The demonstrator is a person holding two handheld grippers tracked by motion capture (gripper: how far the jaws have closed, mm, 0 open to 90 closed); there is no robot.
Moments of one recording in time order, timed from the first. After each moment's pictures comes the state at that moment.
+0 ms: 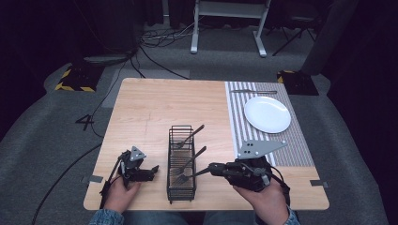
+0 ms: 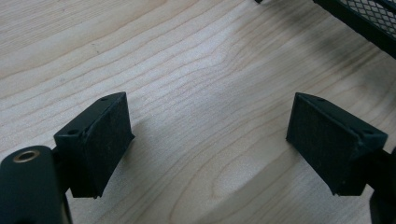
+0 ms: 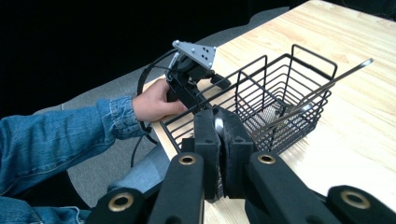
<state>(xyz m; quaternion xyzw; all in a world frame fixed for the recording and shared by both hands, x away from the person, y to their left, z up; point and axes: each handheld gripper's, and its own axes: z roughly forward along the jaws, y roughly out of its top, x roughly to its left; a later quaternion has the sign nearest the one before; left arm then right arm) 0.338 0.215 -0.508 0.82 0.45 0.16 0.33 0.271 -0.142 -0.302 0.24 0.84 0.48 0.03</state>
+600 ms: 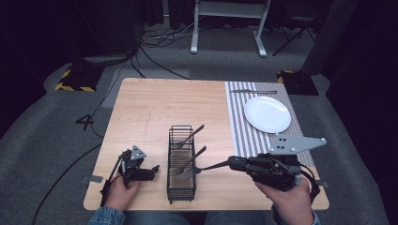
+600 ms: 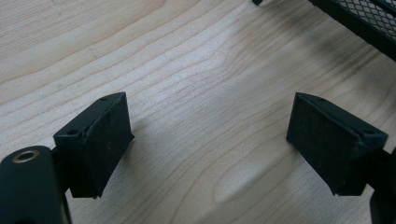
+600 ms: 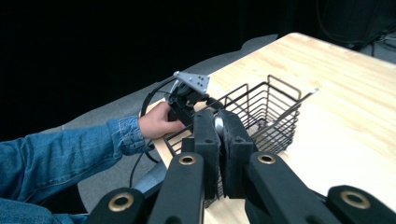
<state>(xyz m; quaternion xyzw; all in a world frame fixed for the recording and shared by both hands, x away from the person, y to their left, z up) 0.341 0.214 -0.509 0.82 0.44 0.16 0.33 0.260 -0.185 -0.265 0.25 0.81 0.52 0.05</state>
